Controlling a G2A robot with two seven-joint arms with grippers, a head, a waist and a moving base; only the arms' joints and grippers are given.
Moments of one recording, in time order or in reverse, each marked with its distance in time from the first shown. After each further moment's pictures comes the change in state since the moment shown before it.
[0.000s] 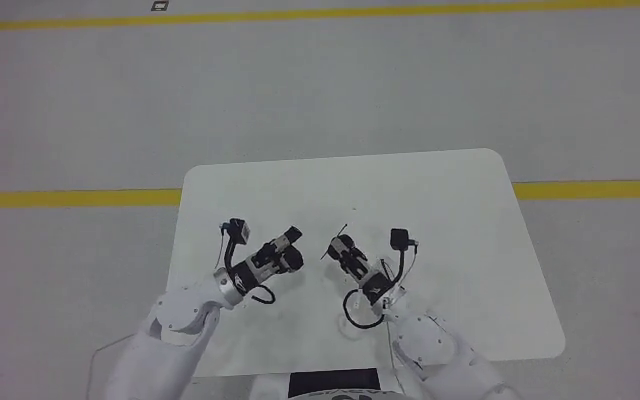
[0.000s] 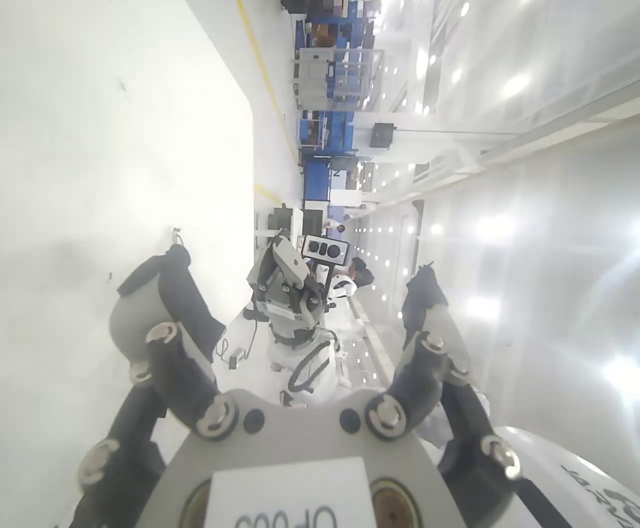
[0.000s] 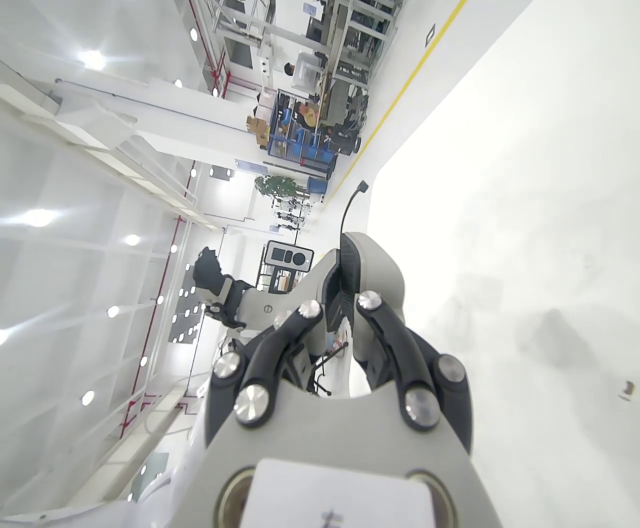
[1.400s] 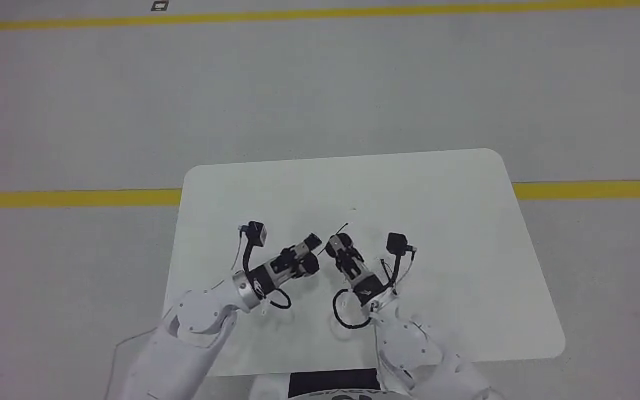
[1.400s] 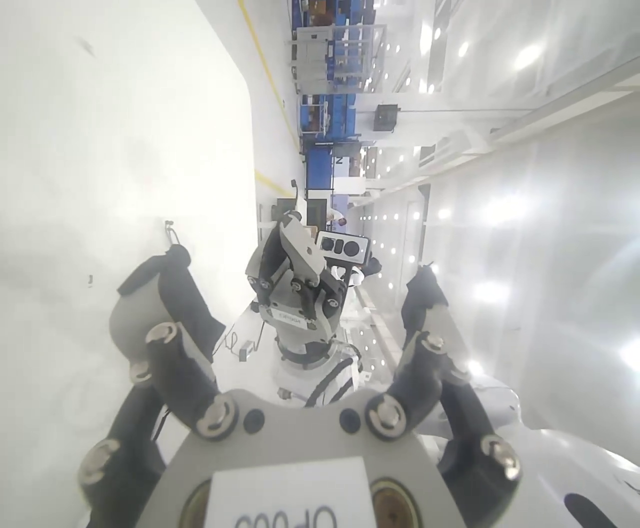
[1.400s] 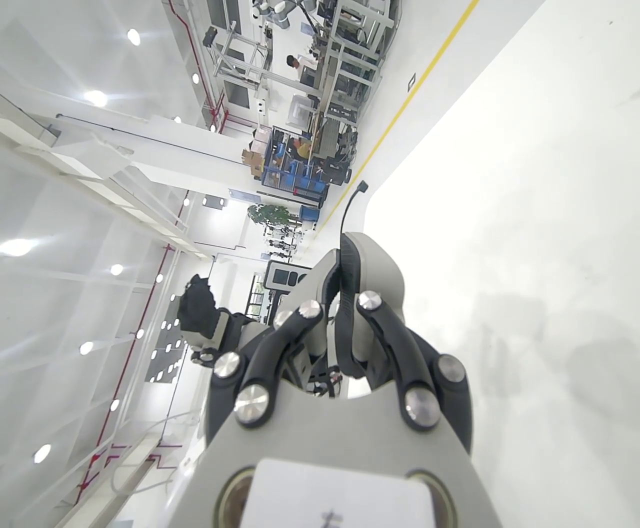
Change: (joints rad) left arm -0.041 0.000 0.113 0.035 0.039 -0.056 0.050; right arm -0.001 -0.038 -0.060 0.004 -0.067 0.065 -0.156
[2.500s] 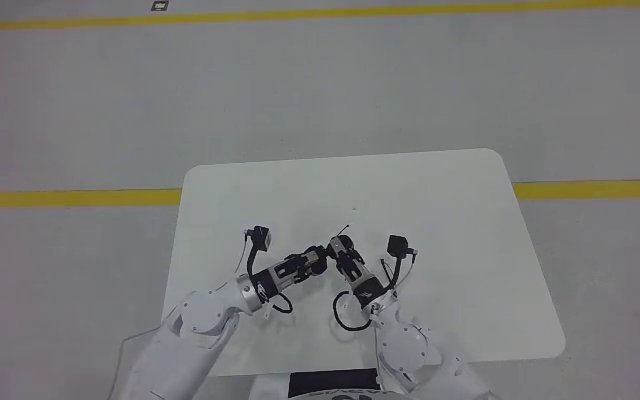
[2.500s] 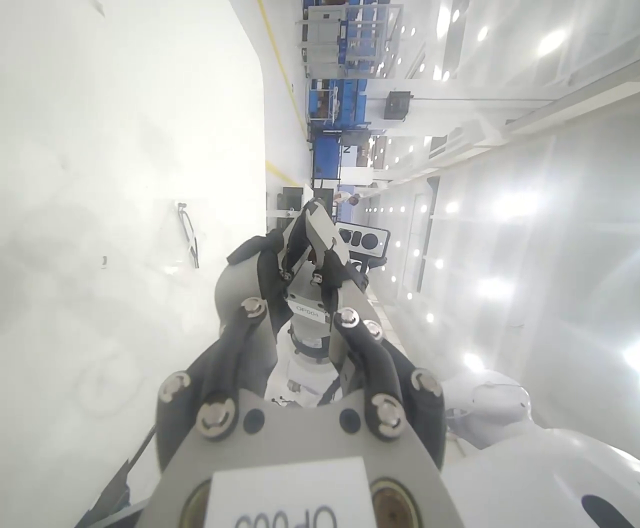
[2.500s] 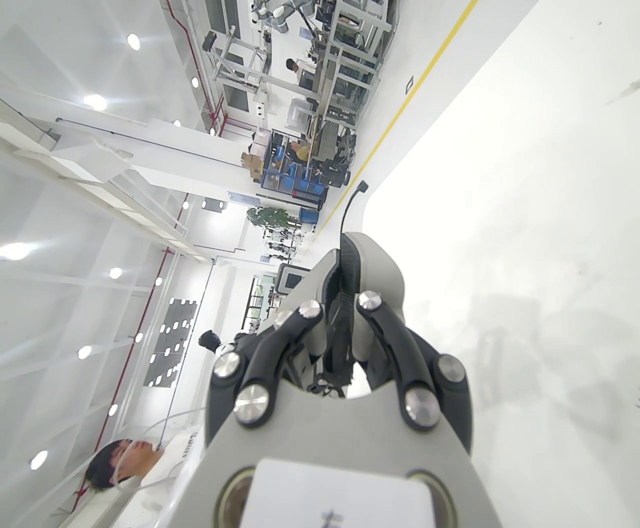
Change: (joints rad) left arm -0.018 0.018 0.042 0.035 -0.001 0.002 -0.001; right arm -0.028 -0.019 0.024 0.000 -0.017 -0.017 0.008
